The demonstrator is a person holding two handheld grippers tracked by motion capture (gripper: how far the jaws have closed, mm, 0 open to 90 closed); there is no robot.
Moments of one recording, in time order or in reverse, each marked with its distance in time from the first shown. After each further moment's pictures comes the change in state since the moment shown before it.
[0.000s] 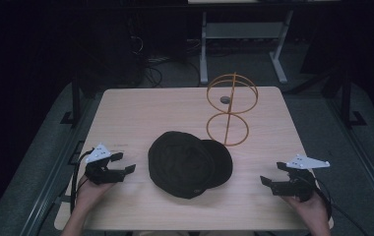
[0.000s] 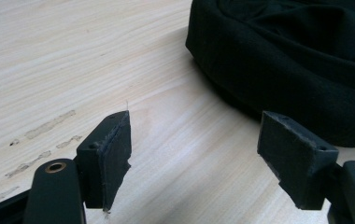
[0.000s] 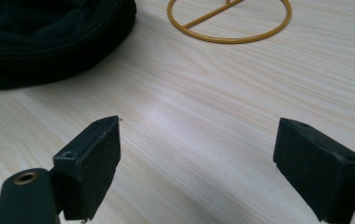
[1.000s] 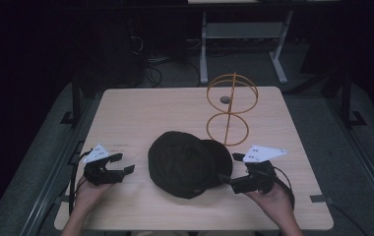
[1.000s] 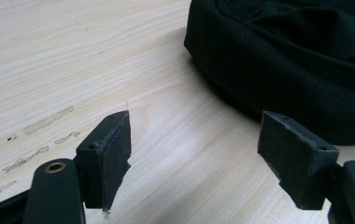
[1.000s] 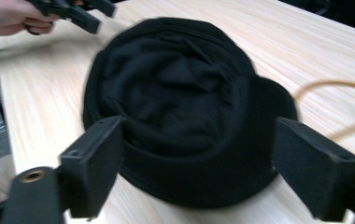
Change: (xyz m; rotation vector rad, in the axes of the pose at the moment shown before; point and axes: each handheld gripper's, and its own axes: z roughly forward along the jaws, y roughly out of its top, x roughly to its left) left arm -0.001 -0.002 -0.003 -0.006 -0.014 -0.015; right arm 0.098 0.083 0.028 -0.067 0.230 -0.208
